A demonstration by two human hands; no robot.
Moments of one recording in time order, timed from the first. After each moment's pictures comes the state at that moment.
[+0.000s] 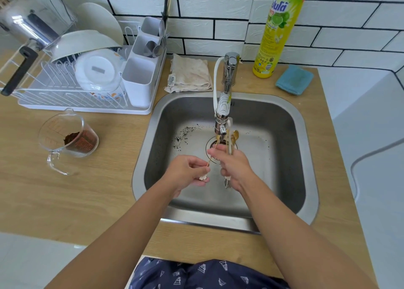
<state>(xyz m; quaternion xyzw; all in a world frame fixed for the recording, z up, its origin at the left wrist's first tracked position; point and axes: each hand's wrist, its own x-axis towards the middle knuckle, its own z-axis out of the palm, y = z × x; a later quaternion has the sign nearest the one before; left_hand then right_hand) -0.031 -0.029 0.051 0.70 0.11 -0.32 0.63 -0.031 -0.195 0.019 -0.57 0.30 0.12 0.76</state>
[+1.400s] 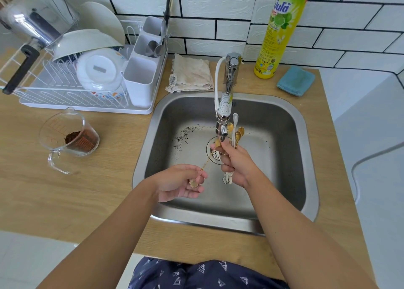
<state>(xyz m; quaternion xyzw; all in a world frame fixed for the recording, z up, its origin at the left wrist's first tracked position) -0.028 -0.002 0.050 0.56 0.08 -0.51 0.65 -0.022 -0.208 0.019 -0.49 0.24 0.16 0.82</state>
